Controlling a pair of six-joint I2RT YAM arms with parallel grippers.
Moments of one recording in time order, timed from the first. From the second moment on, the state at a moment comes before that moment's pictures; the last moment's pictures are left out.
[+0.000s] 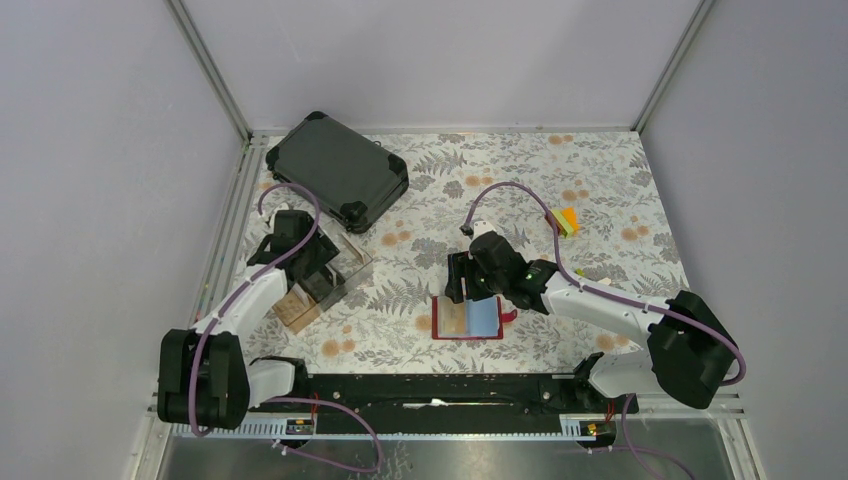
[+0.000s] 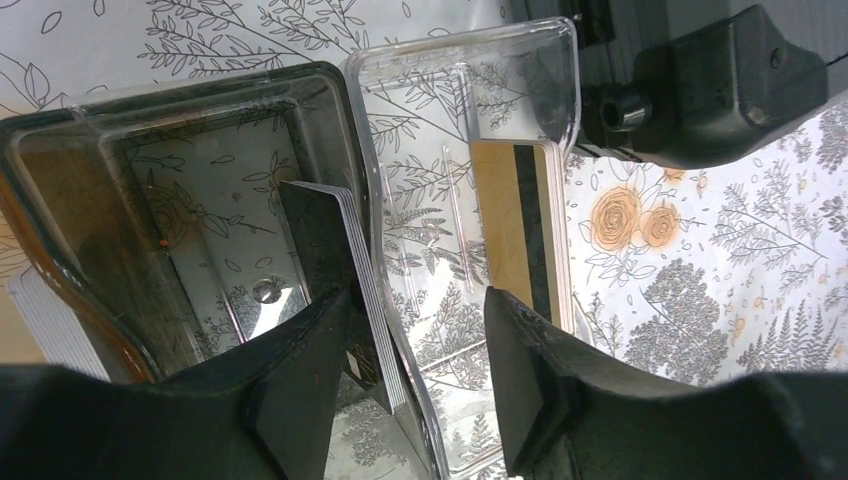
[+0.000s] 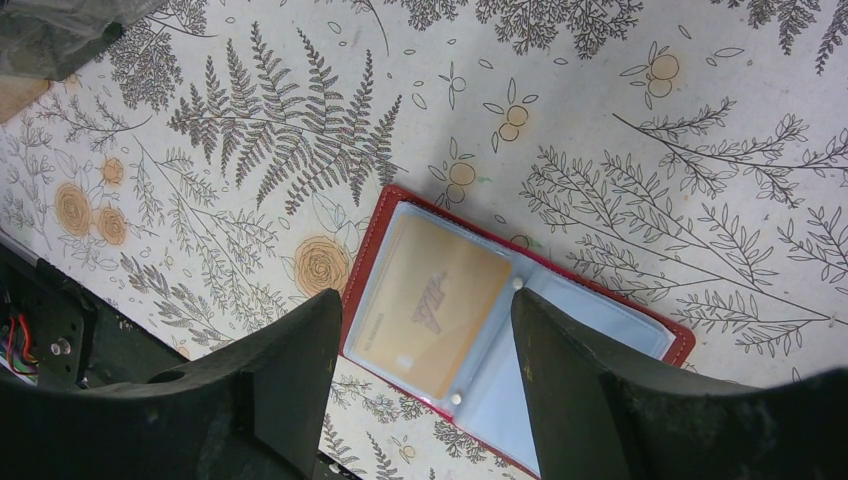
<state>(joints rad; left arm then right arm) -0.10 1.20 0.64 -0.29 -0.06 -0.74 0.84 1.33 0.75 -0.23 0.02 0.54</state>
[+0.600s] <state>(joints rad) -0.10 1.17 0.64 -0.31 -0.08 -0.74 0.84 1.33 0.75 -0.23 0.02 0.55</state>
